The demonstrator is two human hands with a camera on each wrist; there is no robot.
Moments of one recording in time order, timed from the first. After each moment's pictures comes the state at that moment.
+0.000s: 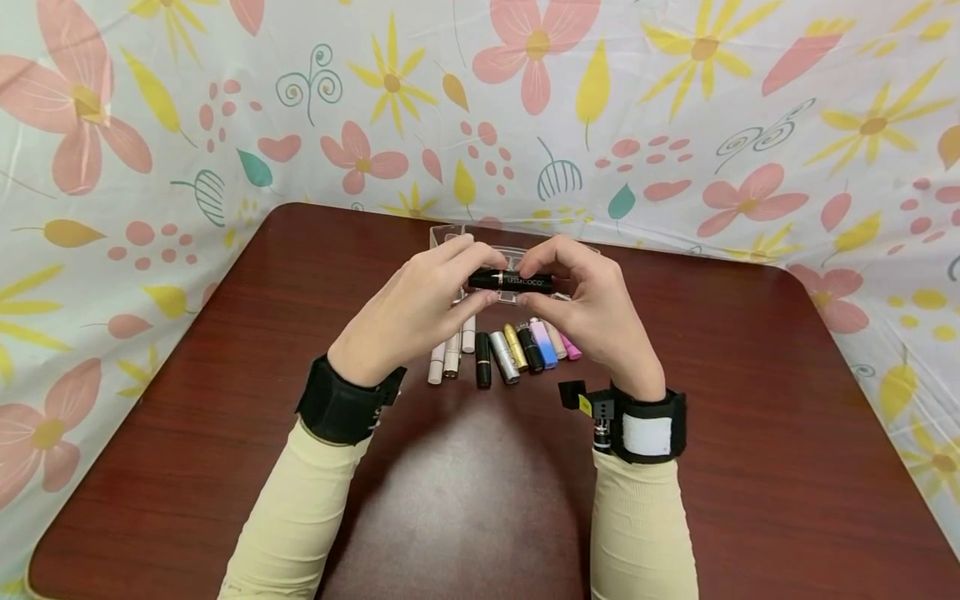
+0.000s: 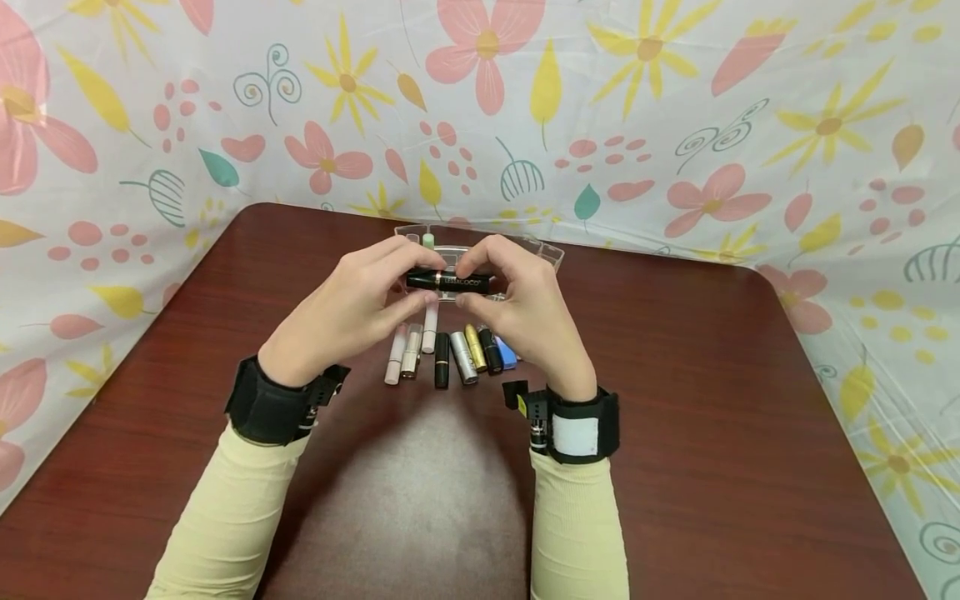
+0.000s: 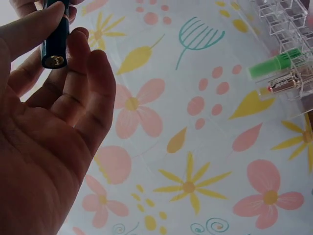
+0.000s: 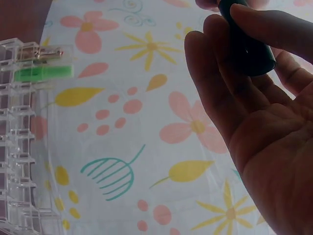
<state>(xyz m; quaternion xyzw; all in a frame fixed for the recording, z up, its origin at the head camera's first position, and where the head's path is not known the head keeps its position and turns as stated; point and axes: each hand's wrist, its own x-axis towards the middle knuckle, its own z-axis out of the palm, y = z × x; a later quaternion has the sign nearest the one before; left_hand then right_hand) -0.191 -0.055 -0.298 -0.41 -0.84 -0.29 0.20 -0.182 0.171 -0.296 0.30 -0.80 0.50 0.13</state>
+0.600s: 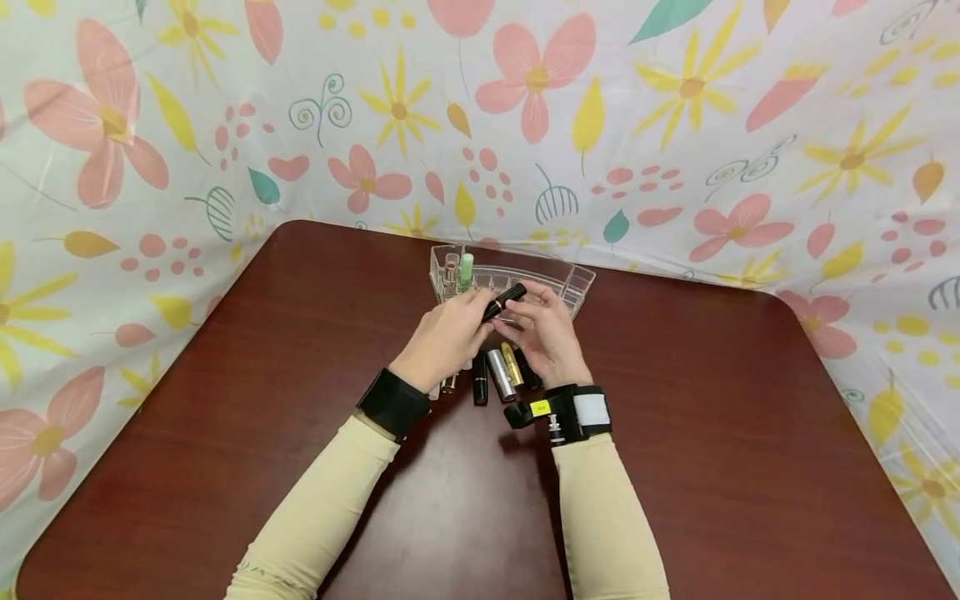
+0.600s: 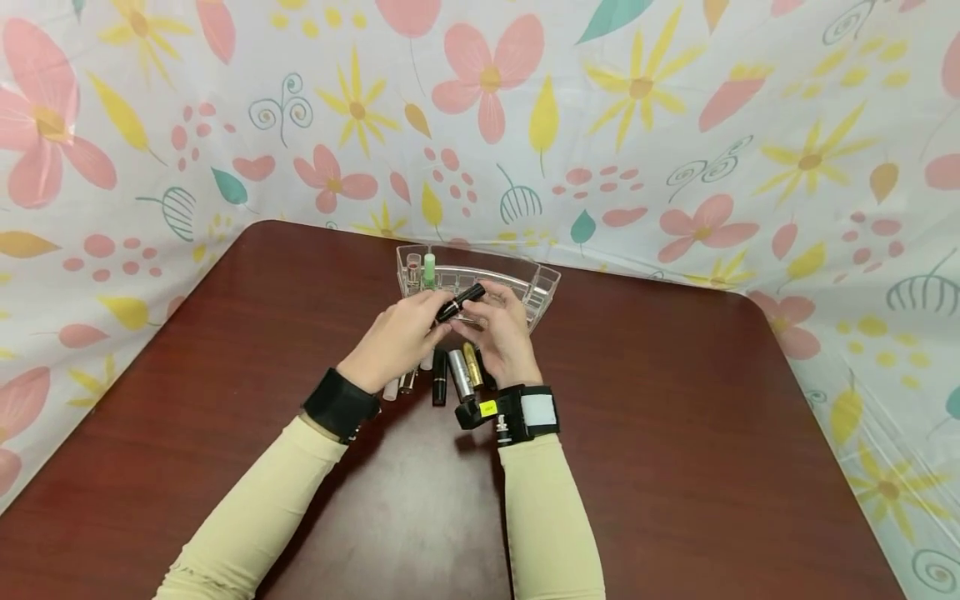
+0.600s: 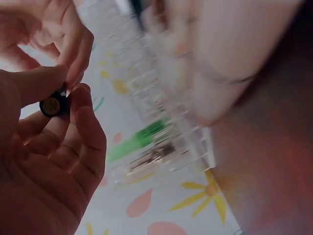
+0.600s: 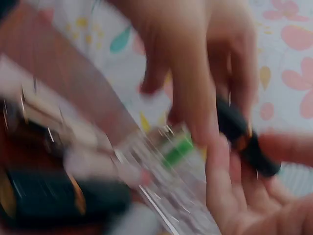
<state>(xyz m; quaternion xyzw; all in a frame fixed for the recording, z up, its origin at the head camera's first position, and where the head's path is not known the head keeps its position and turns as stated) -0.229 -0.021 -0.387 -0.28 -0.93 -0.21 0.12 -0.240 0.152 -0.390 -0.08 -0.51 0.85 -0.08</state>
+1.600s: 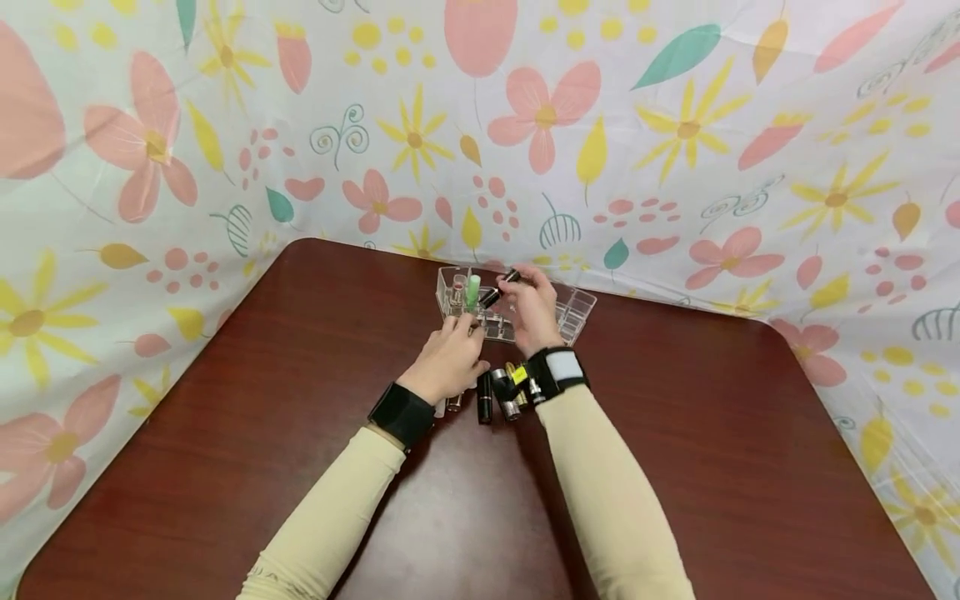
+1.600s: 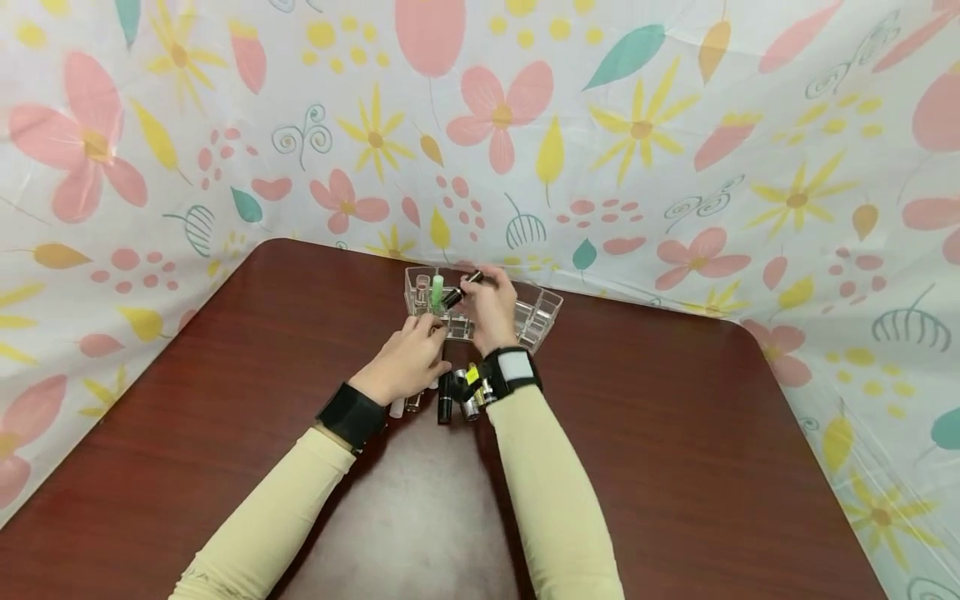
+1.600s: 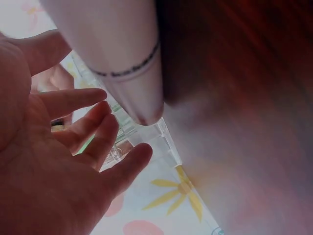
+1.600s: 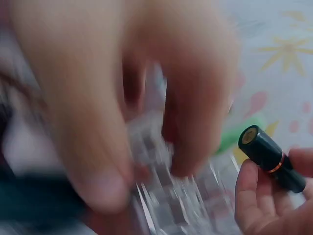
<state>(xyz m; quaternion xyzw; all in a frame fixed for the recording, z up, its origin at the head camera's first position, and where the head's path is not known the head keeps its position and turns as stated) -0.235 -0.029 -0.411 -0.25 -0.96 -0.13 0.00 -0.293 0.122 -0.386 -0.07 -0.59 0.81 0.01</state>
